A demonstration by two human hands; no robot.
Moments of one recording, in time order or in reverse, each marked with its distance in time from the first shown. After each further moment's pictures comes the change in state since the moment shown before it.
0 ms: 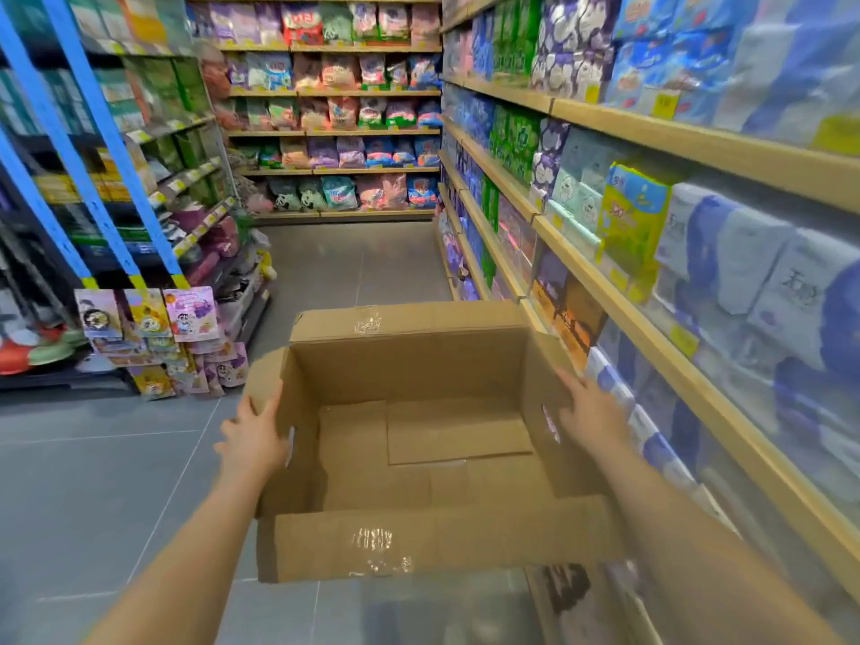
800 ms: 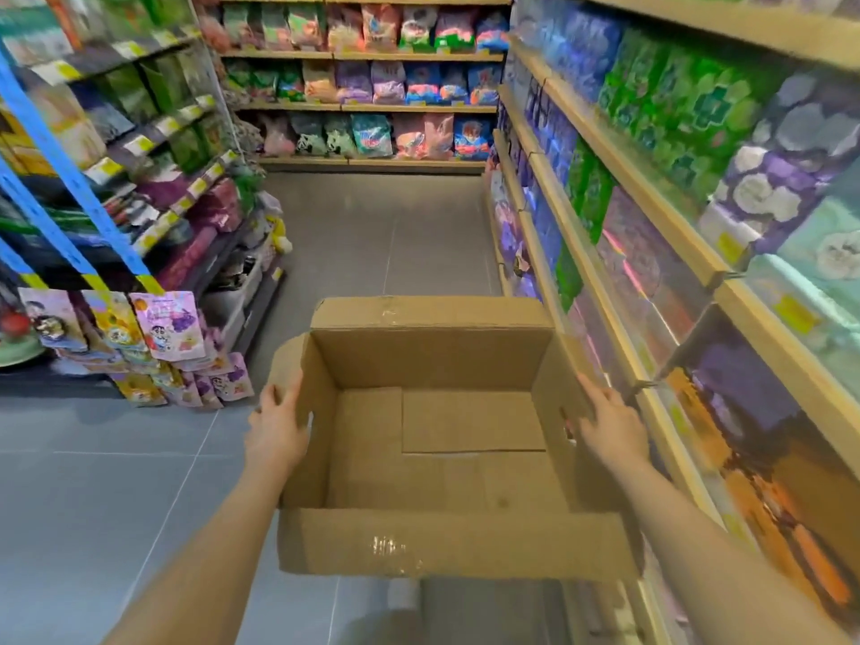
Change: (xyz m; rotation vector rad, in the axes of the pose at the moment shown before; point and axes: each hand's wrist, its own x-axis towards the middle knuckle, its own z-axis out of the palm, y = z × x) left_hand 0.442 0.079 0.067 -0.131 -0.058 -0.033; right_hand 0.429 -0.118 0.148 -0.011 -0.145 0.043
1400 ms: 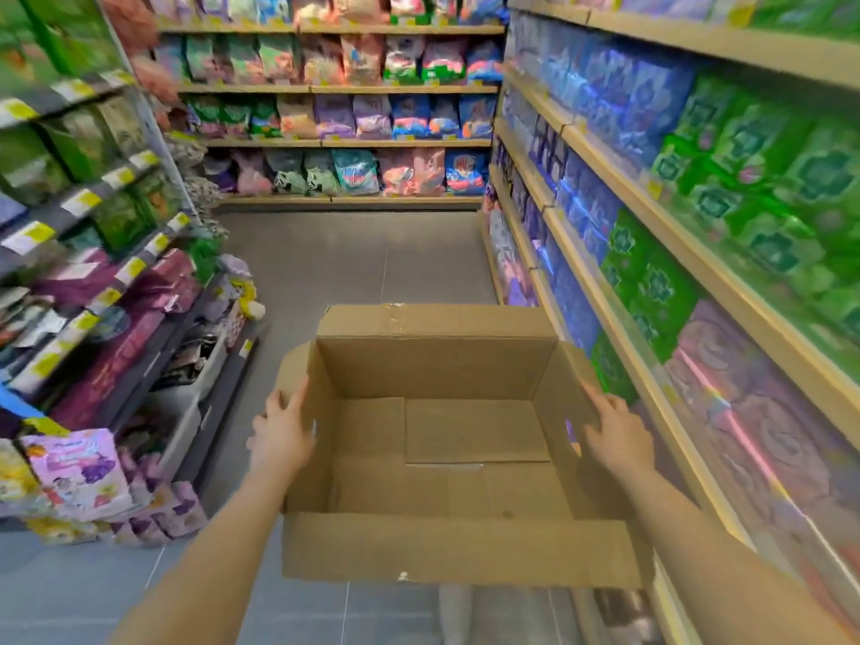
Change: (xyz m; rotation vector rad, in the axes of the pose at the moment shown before) left_hand 0.395 0.117 0.000 0.061 -0.006 0.044; right_hand 0.375 -0.115 0.016 -0.023 0.012 0.020
